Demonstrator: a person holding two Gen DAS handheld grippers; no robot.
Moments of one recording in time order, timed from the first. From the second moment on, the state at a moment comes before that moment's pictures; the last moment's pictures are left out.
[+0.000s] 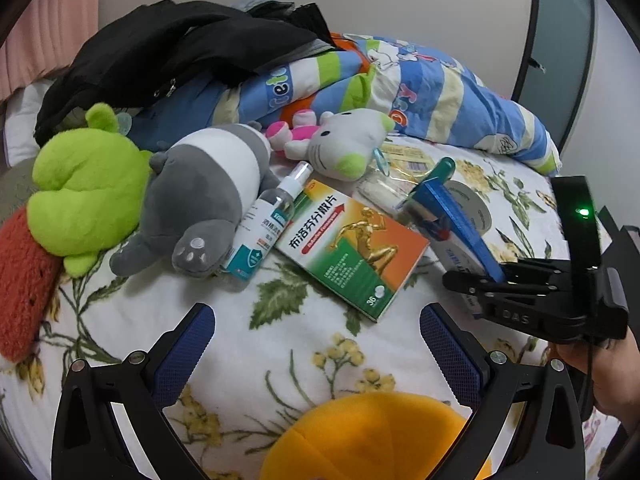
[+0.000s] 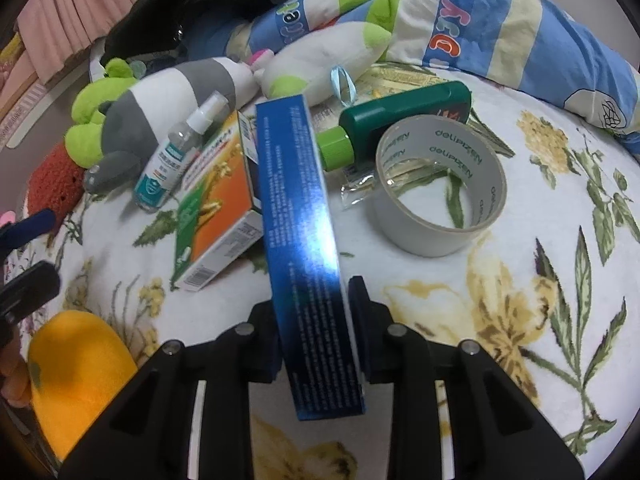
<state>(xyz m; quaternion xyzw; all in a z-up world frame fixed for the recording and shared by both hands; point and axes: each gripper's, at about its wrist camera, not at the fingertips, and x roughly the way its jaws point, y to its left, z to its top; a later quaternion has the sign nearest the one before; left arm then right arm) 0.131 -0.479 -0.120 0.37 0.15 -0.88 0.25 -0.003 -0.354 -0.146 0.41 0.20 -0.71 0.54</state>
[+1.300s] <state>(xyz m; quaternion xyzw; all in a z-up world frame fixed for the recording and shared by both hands) 0.047 -0.351 -0.067 0.38 0.03 -0.92 0.13 -0.001 -0.206 -0.063 0.34 0.20 -0.69 0.61</state>
